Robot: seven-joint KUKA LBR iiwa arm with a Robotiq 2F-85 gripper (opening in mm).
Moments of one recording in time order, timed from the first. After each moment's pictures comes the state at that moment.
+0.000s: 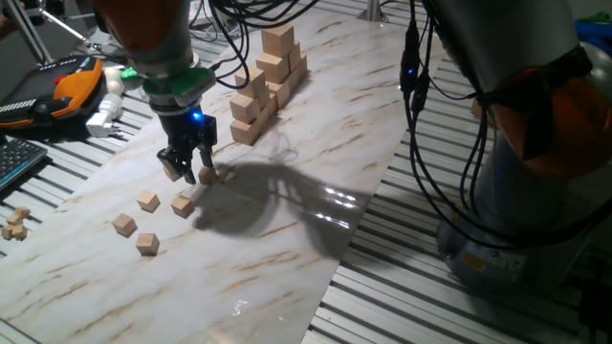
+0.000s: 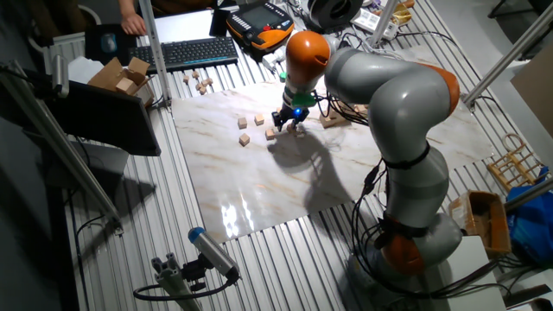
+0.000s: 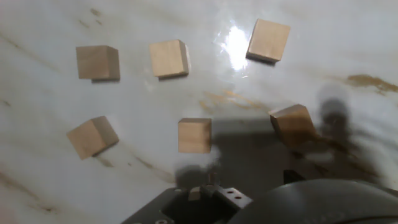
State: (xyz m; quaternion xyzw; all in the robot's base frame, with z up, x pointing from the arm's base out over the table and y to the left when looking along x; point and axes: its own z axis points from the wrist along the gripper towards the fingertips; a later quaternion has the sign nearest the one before) arm 0.568 0.143 0.098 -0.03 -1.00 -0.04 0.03
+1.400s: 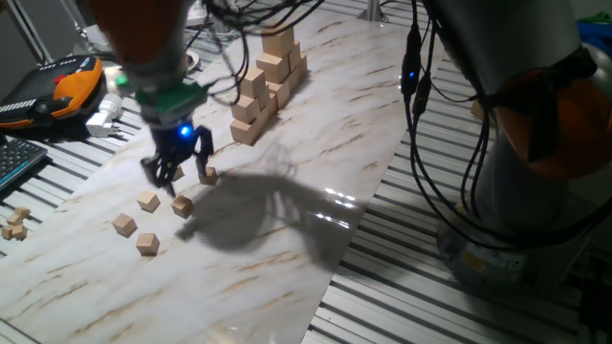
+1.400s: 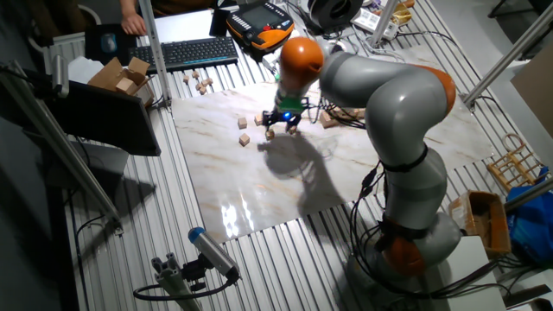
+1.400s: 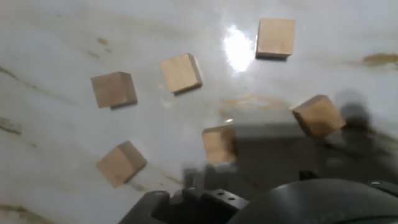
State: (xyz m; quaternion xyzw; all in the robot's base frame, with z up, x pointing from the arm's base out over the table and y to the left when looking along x) arm 0.571 0.188 0.089 -0.14 -0.99 -0.05 0.02
